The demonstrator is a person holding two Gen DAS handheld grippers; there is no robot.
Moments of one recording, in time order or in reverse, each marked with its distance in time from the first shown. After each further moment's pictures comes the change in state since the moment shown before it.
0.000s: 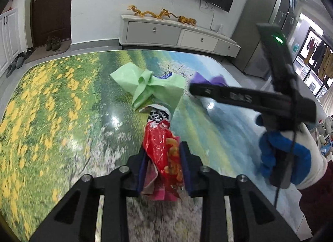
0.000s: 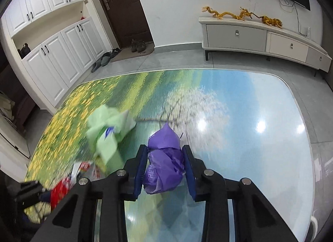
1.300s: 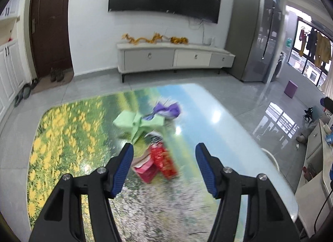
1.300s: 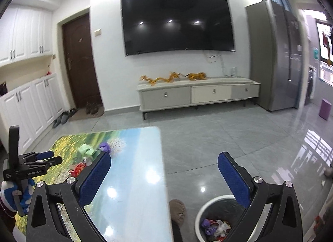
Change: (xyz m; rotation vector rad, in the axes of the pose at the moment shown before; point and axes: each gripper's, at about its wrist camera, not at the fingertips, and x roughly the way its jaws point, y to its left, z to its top) left arm -0.058 -0.041 0.034 0.116 -0.115 0.058; right arm -0.307 -0.029 -0.096 0.086 -0.426 -0.363
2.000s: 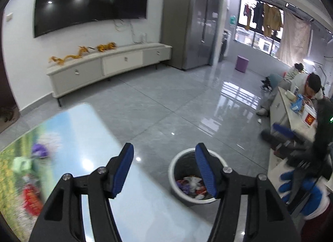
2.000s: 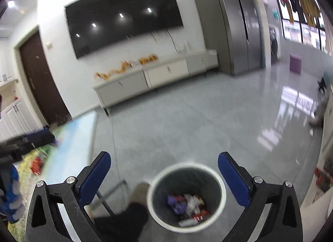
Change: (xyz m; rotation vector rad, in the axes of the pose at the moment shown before) left arm 0.015 -0.257 0.022 0.270 -0.024 -0.280; right arm -0.047 -0.159 -0.086 0.259 0.019 -0.191
